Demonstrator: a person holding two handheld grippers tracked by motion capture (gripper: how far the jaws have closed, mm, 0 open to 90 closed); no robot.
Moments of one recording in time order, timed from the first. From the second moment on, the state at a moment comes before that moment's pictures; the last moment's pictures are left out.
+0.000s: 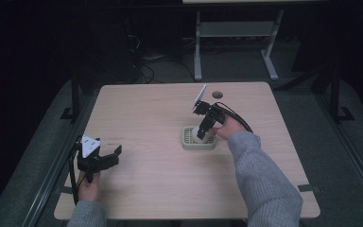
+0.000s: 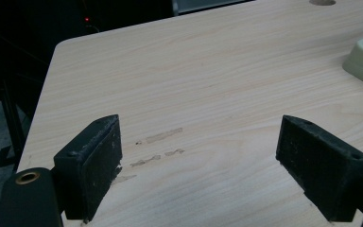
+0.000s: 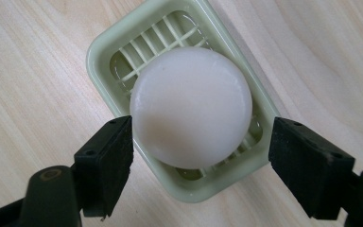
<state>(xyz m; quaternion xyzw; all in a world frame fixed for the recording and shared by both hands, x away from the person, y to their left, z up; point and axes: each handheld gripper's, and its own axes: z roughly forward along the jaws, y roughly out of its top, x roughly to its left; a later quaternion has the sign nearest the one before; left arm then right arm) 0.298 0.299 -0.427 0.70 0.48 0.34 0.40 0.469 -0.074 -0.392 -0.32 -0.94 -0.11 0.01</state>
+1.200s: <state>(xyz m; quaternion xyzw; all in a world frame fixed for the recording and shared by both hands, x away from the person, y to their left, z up) 0.298 0.298 -0.428 0.70 0.48 0.34 0.40 0.438 -0.133 -0.379 -0.35 -0.92 -0.15 0.01</state>
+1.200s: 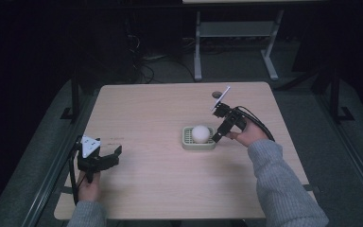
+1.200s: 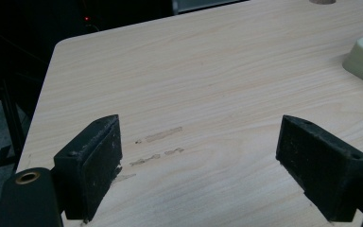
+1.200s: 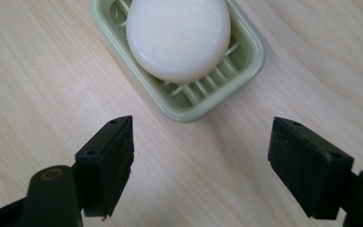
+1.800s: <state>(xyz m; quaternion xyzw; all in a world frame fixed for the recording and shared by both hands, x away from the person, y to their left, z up) 0.298 0.297 -0.428 0.71 0.48 0.34 0.40 0.413 -0.157 -0.385 -0.36 -0.92 -0.16 0.01</state>
